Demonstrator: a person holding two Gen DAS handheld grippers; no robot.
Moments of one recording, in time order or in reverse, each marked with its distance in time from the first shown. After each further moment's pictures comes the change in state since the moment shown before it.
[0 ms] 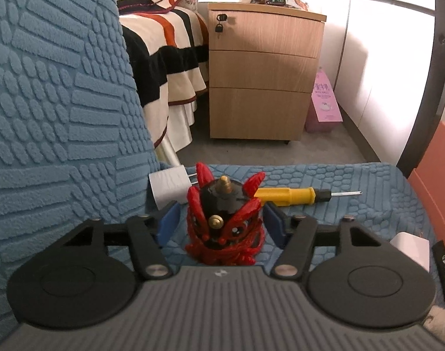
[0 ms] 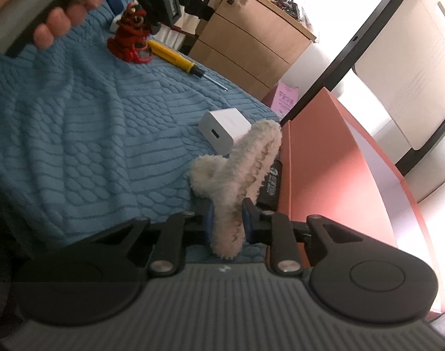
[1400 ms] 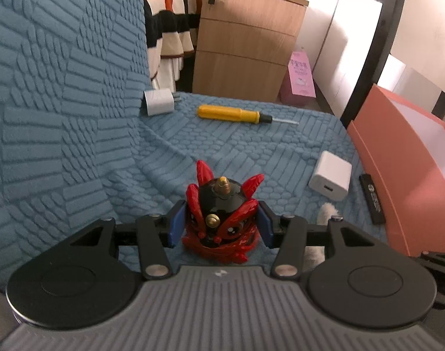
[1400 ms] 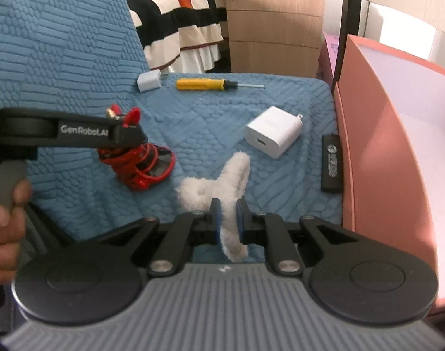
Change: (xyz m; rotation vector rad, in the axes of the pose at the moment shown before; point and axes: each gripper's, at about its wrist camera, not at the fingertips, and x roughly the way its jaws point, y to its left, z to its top) left arm -0.116 -0.016 -0.074 -0.095 0.121 -0.100; right arm 0.004 -0.057 0.015 0.430 0.058 0.456
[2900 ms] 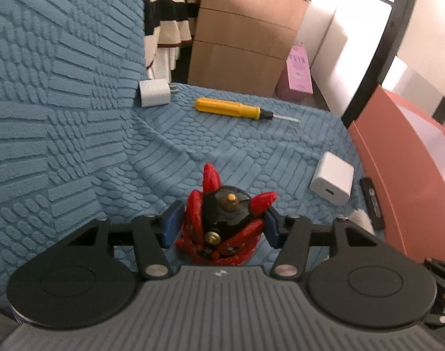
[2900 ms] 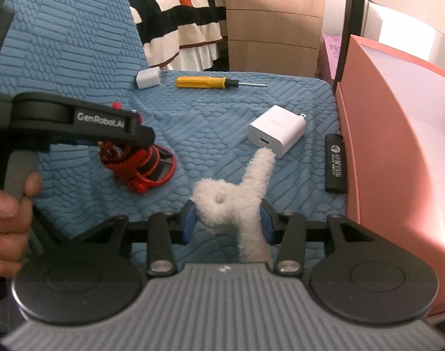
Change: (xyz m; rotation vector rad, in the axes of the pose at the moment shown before) left arm 0.019 0.011 0.010 -0.048 0.036 -0.034; right arm 0.002 0.010 0.000 0.008 -0.008 -0.019
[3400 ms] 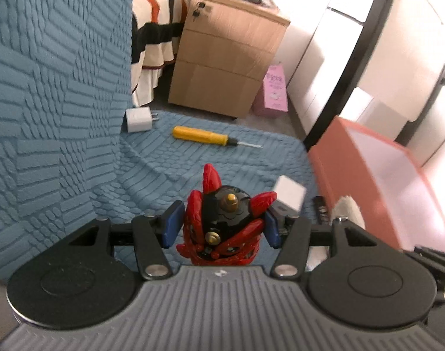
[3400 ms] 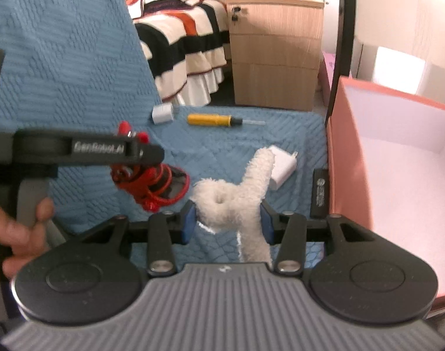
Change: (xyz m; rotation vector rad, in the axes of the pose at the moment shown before) left arm -0.073 -0.017 0.017 -0.012 -0.047 -0.104; right arm -0.068 -0.001 0.033 0.016 -0.066 0.034
